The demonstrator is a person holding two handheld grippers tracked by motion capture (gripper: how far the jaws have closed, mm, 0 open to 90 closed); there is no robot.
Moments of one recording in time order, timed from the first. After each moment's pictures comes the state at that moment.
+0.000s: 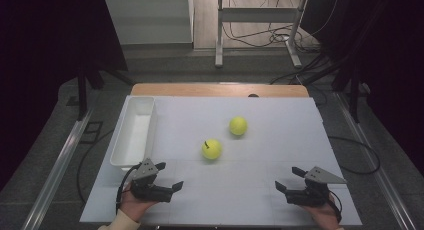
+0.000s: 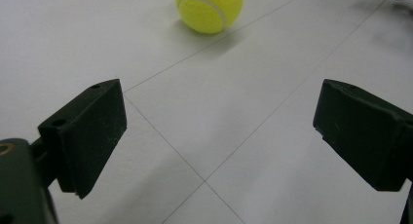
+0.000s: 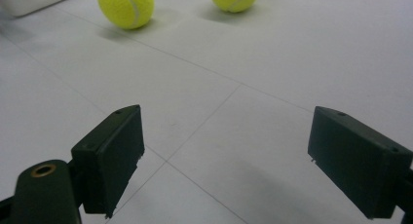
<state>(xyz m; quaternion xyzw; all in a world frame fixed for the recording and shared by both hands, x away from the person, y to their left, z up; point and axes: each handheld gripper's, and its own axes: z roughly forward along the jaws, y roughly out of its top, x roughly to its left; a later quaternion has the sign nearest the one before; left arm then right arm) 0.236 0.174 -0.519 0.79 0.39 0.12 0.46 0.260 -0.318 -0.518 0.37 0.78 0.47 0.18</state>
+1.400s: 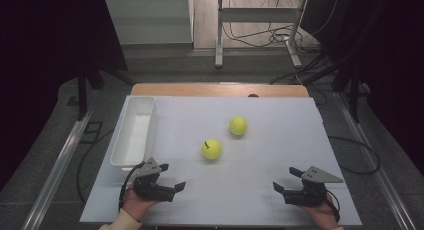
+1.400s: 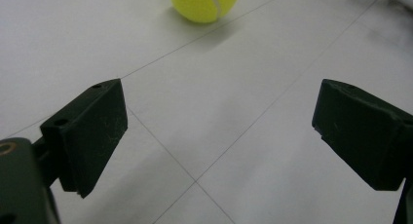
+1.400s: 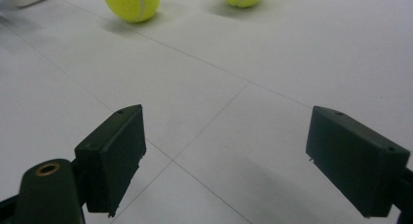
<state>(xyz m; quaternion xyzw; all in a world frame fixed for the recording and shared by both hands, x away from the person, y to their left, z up) 0.241 0.168 -0.522 0.80 0.39 0.09 0.45 0.261 -0.313 -0.518 0.36 0.79 0.46 0.18</state>
